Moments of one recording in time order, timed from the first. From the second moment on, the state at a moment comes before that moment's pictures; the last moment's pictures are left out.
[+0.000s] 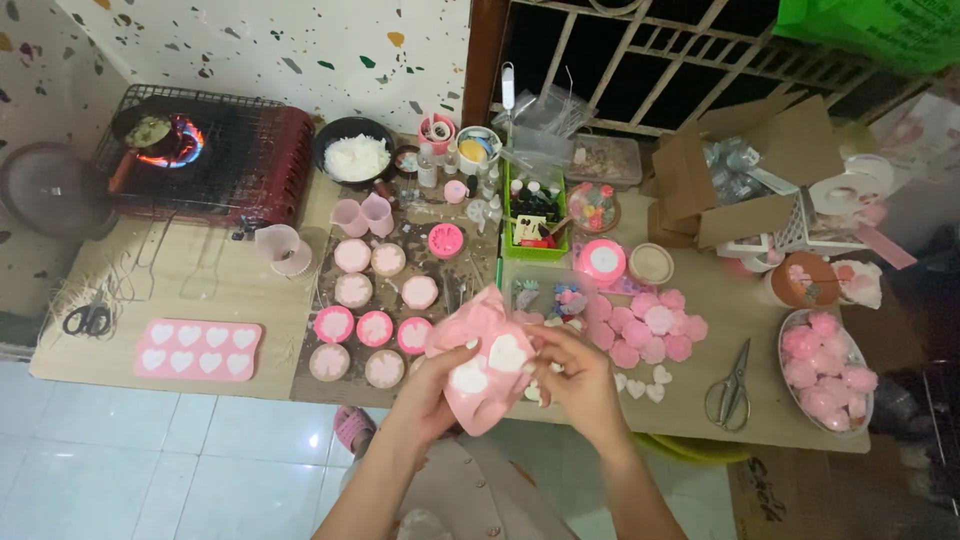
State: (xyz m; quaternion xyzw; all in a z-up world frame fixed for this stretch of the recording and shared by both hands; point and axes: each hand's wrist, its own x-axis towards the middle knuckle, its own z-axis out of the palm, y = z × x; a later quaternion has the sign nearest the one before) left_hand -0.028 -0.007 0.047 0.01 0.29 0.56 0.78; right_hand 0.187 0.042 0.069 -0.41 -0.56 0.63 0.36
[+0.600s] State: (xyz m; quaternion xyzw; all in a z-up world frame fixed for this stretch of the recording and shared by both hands) left_hand -0.022 -0.011 0.021 0.01 0.28 0.53 0.80; right_hand 0.202 0.051 0.026 -0.42 -0.42 0.73 0.34
